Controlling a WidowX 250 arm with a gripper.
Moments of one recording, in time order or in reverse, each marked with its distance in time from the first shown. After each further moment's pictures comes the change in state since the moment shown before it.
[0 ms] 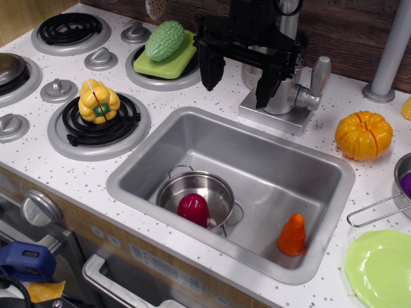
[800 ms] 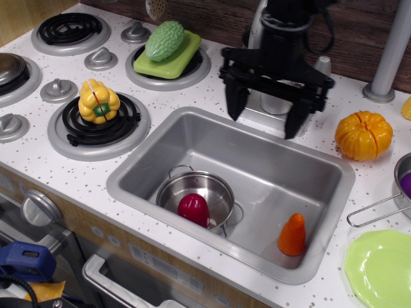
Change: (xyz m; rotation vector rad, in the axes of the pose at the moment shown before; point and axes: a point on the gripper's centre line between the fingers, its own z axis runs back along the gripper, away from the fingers) arm -0.006 -0.039 -0.018 0.011 -0.039 0.046
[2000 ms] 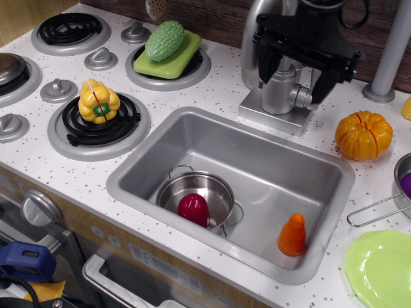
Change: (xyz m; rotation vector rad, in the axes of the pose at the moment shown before) arm 0.053 0.002 0.009 0.046 -0.197 -0.098
